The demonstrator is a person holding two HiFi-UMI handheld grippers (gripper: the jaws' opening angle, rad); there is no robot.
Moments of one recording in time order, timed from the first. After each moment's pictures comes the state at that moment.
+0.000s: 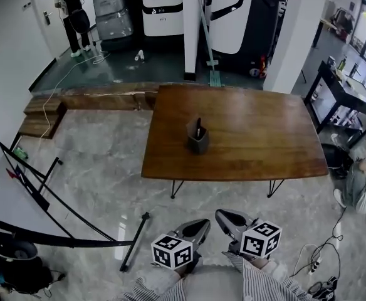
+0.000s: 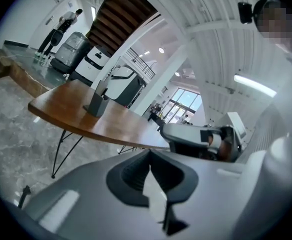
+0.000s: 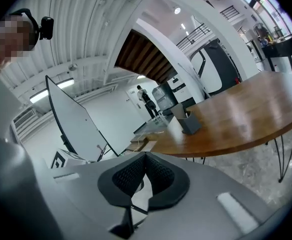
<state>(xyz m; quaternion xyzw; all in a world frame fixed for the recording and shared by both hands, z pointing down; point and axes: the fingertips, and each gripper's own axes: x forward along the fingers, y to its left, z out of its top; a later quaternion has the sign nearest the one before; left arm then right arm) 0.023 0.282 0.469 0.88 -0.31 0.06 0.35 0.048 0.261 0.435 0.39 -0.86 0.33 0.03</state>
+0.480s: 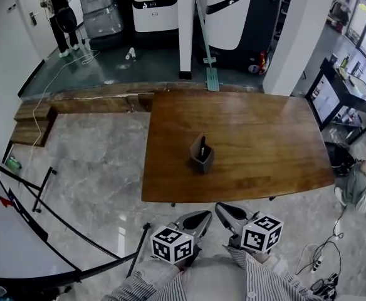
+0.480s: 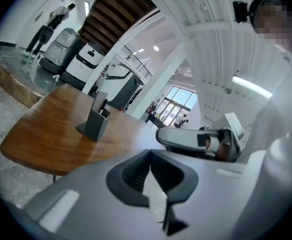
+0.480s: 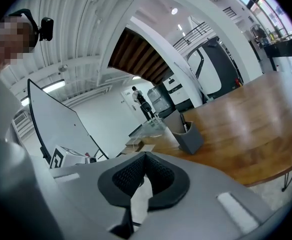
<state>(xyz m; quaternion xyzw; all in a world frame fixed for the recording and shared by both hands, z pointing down) 0.014 0.146 0.458 0.90 -0.27 0.07 0.34 0.034 0.129 0.432 0.40 -0.85 0.34 0.03</state>
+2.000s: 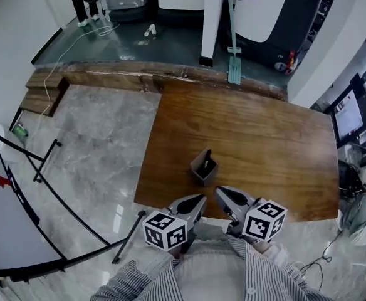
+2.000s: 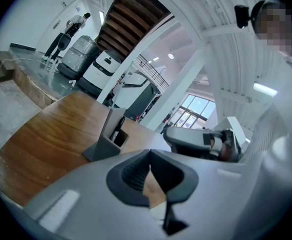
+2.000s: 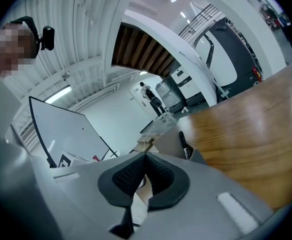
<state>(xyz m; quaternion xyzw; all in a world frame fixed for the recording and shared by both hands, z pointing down) 0.027 0.017 0.460 0.86 -0.37 0.04 0.36 0.056 -0.001 0.427 0.32 -0.88 0.36 0.02</state>
